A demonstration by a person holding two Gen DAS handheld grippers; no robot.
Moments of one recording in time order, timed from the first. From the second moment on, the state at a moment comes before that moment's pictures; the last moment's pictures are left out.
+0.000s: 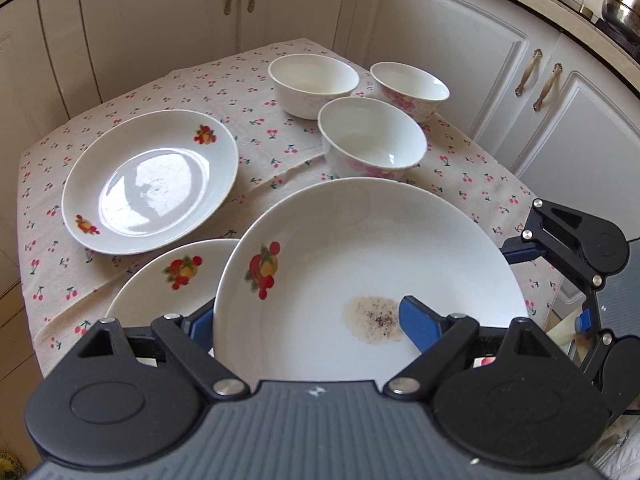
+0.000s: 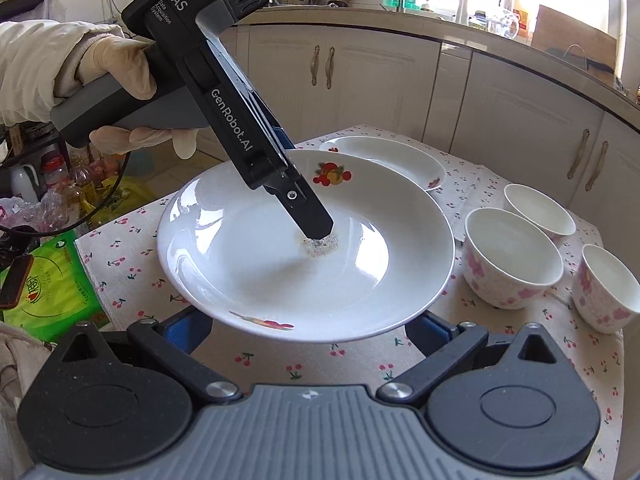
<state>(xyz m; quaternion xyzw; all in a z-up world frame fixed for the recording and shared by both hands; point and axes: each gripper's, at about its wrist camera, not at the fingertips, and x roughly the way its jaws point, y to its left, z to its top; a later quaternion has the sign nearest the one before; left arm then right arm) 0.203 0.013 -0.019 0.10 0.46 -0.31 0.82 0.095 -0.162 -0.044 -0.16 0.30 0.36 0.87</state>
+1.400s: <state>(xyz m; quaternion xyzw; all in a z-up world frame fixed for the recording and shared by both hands) 0.233 0.078 -0.044 0.06 0.51 -0.26 0.82 0.135 -0.086 -0.051 -0.20 0.36 0.37 0.83</state>
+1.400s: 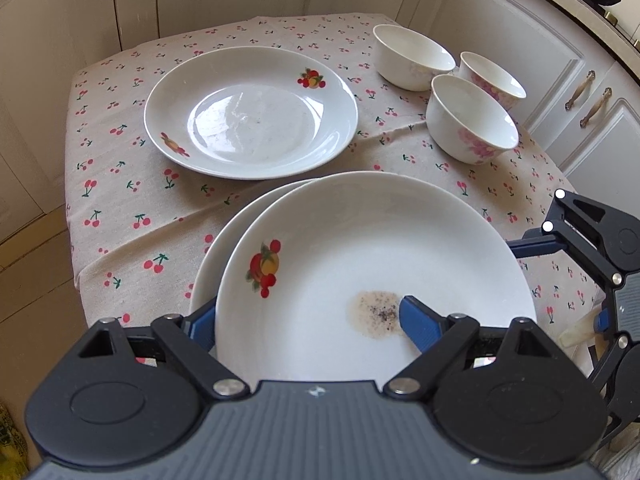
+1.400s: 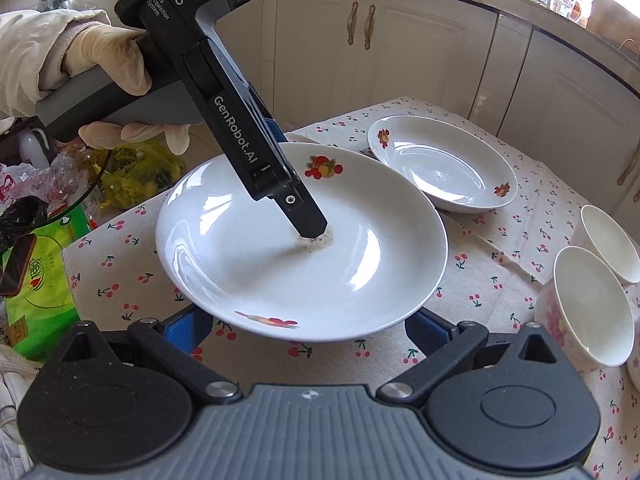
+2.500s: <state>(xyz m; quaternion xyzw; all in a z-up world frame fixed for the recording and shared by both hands) 0.205 0.097 -0.016 0.06 0.47 -0.23 0.85 0.128 -0.109 -0.025 -0.18 0.32 0.35 0.86</state>
